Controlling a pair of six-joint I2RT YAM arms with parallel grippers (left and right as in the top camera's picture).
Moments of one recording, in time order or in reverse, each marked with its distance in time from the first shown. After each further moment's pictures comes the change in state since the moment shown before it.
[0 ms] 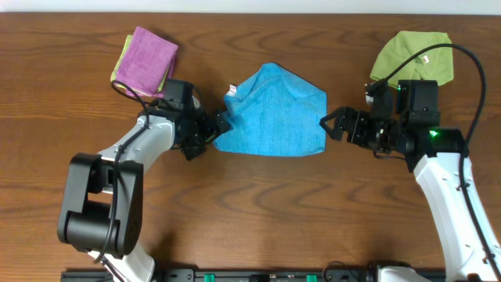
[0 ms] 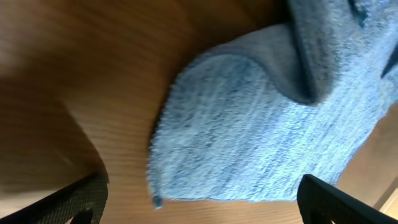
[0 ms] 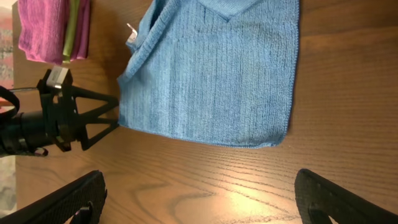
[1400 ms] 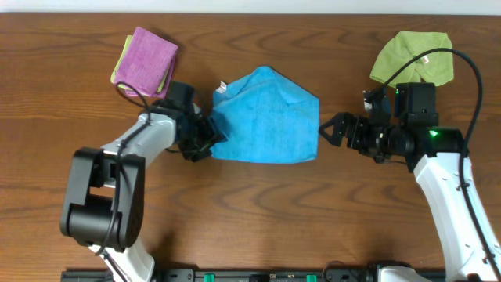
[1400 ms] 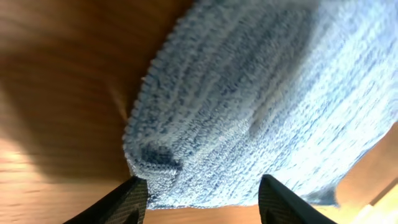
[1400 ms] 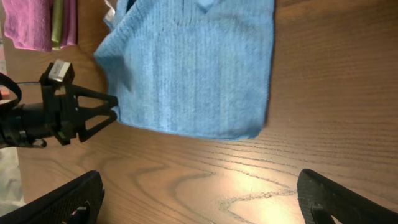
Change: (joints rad) left arm 0.040 0.040 0.014 -0.111 0.038 0.017; right arm 0.000 0.000 0.000 -0.082 0.000 0.002
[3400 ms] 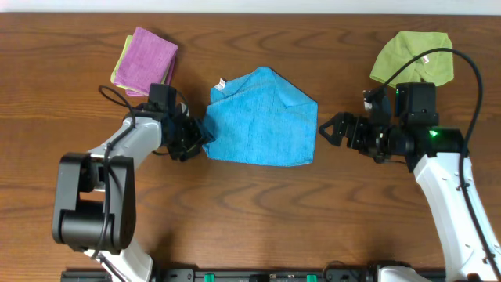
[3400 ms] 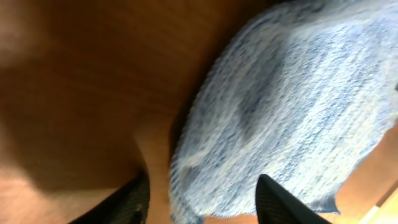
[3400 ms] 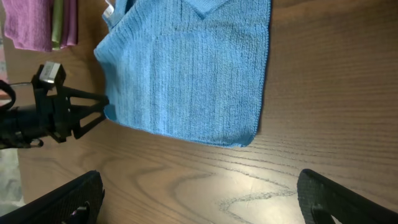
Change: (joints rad) left arm 0.063 -0.024 -0.050 0.062 0.013 0.114; right arm 0.000 0.000 0.000 0.002 0.000 0.000
